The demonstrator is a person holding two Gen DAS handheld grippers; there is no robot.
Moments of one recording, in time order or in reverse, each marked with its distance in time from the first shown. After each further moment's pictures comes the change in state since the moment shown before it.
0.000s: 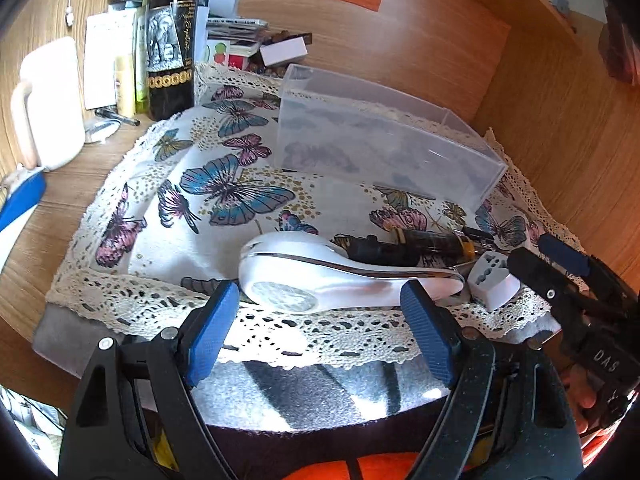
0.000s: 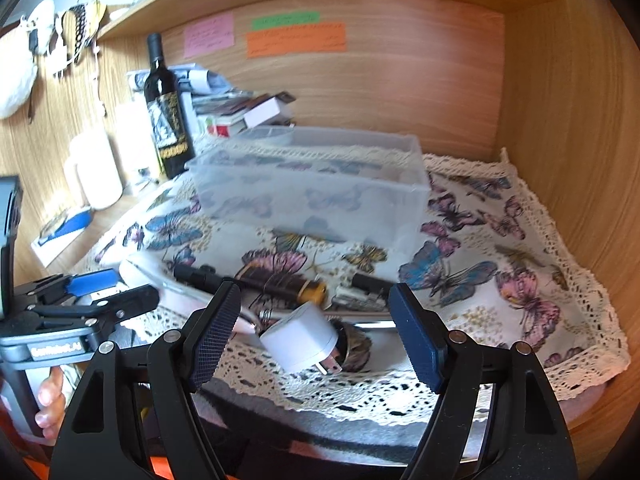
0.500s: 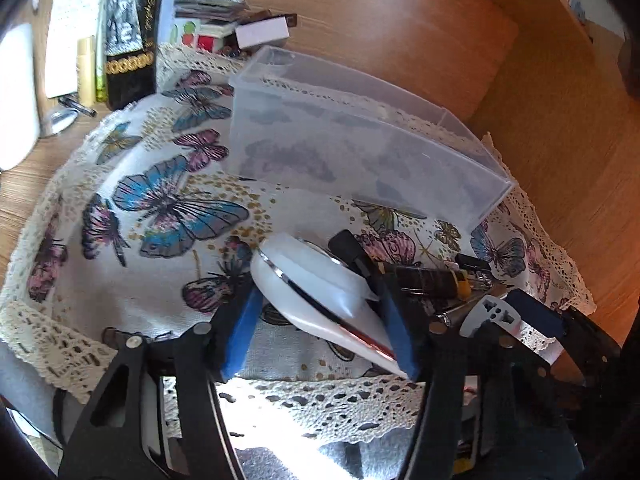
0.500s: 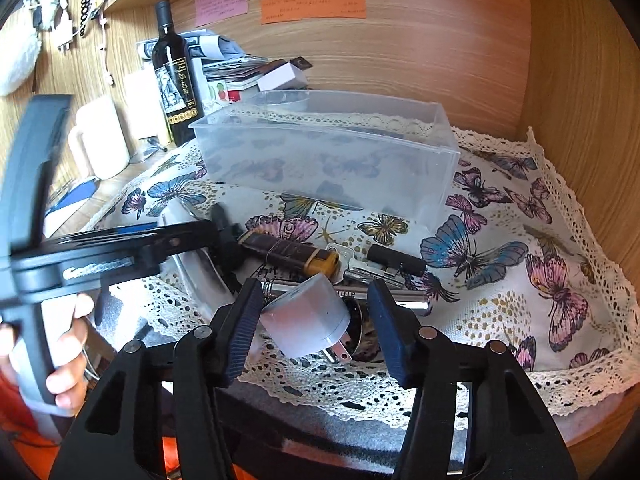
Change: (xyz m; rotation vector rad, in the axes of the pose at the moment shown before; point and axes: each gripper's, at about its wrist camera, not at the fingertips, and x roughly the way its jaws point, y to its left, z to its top) left arm 0.048 -0.011 0.025 -0.041 0.045 -0.071; right arm 0.022 -0.003 -0.011 -0.036 0.078 0.057
